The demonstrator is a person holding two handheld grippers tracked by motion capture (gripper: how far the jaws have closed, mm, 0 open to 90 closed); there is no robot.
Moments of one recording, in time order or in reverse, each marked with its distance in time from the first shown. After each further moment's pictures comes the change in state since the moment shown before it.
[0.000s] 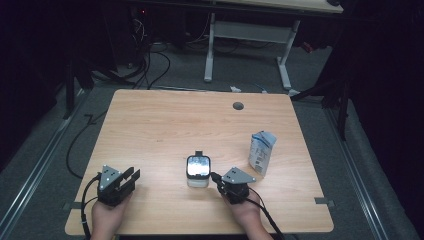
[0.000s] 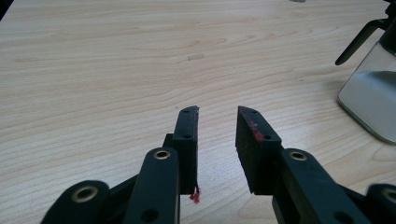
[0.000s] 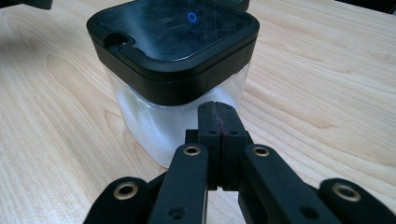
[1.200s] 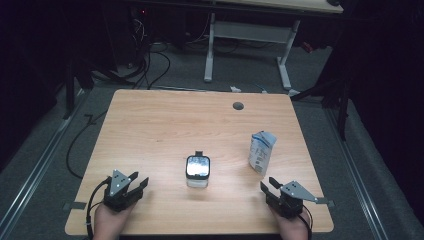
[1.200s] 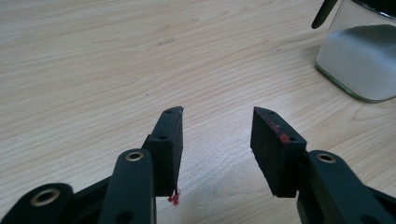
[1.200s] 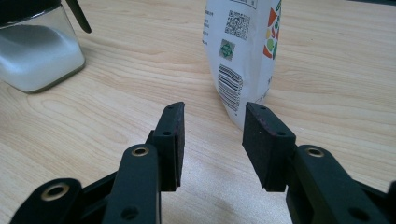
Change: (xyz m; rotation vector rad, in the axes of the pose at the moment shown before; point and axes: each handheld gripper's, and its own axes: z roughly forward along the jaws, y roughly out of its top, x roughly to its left) left arm -0.016 -0.008 0.003 0.052 -0.043 0.132; right arm -0.072 -0.068 -0.106 -0.026 -0.268 0.182
